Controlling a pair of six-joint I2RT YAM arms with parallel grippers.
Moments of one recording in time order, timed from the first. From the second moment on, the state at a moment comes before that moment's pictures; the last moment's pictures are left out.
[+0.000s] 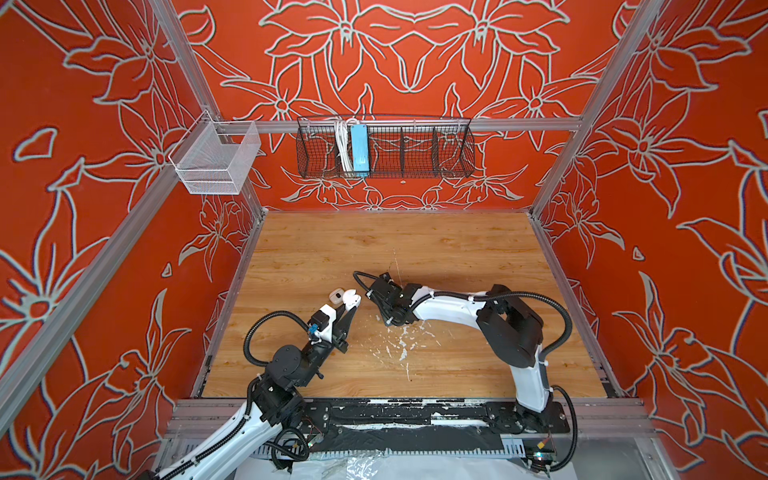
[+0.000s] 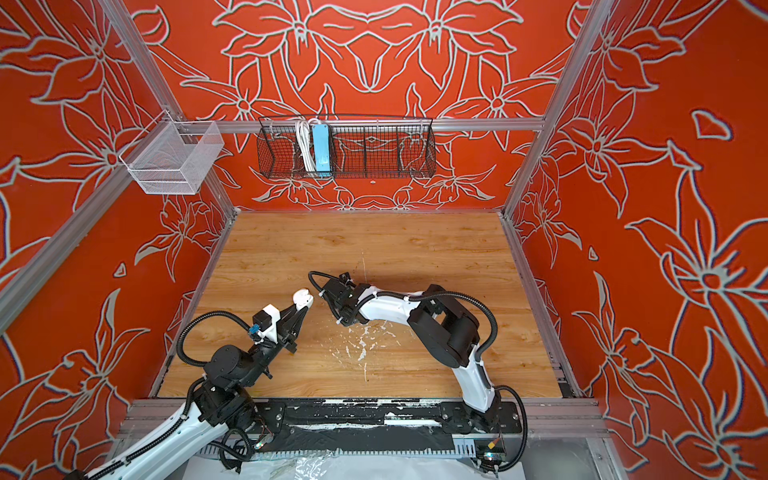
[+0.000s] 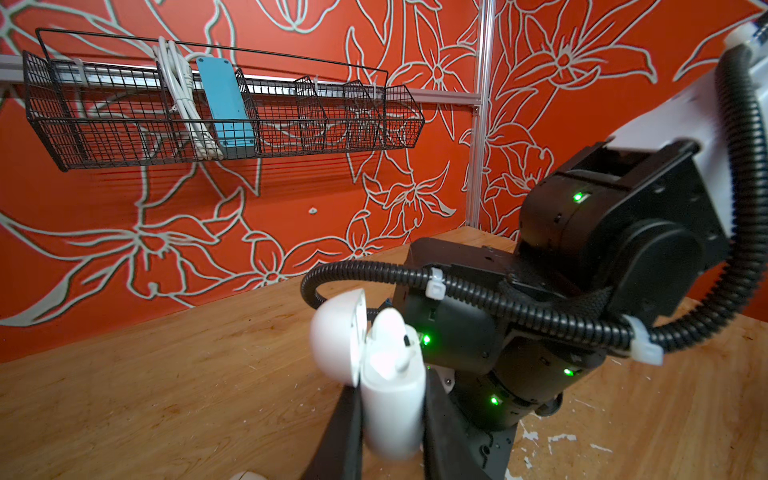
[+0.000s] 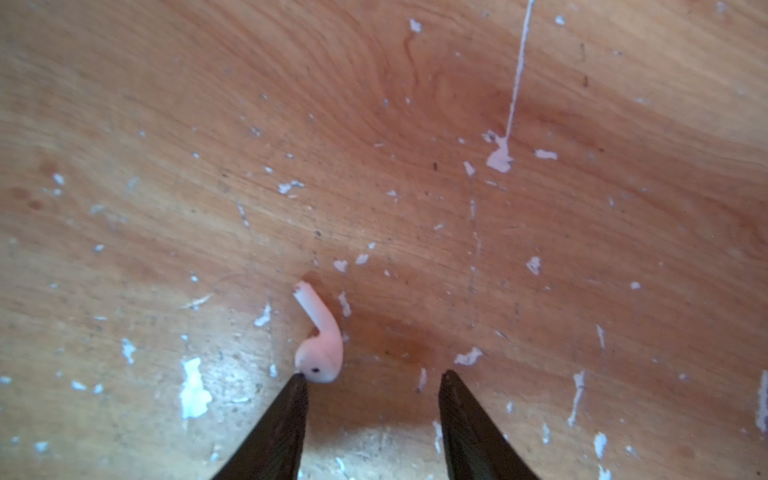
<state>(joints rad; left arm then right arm) -0.67 0.24 0.06 0.32 -0.12 0.05 0.96 2.02 1.38 -0.61 0.37 0.56</state>
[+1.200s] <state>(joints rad) -0.67 0.23 0.06 0.32 -0.12 0.05 0.90 2.13 1.56 -0.57 0.29 0.56</state>
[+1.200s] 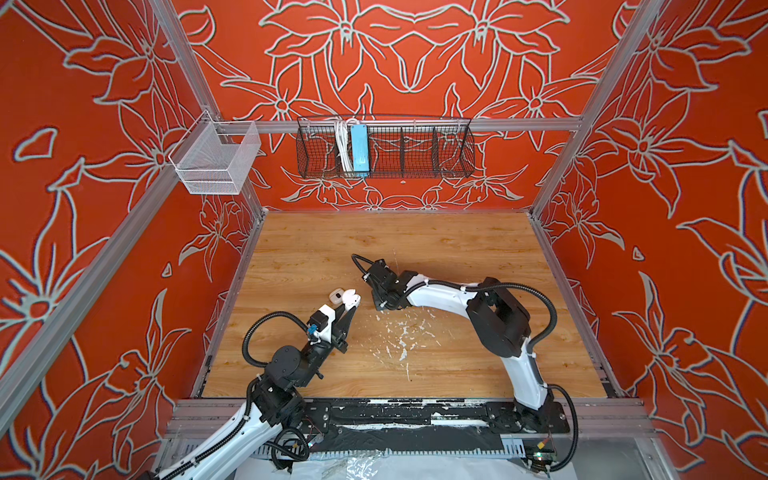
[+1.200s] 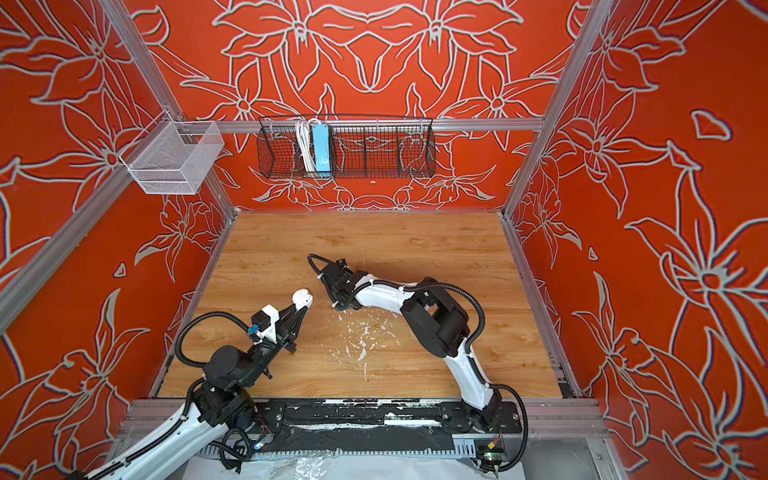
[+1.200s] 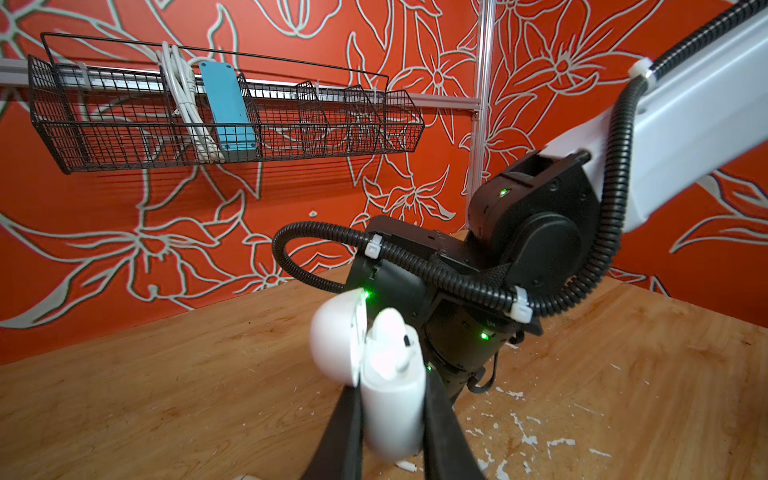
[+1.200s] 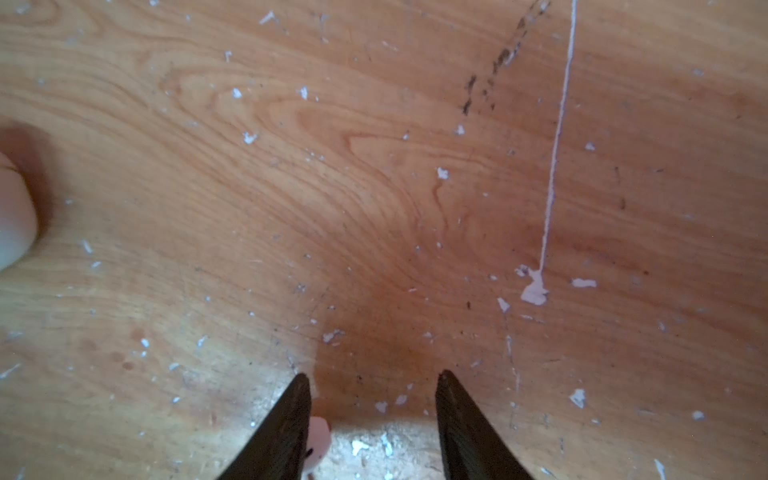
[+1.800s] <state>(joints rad) -0.67 0.22 0.06 0.31 -0.12 0.04 0.92 2.12 1.66 -0.73 0.19 0.54</state>
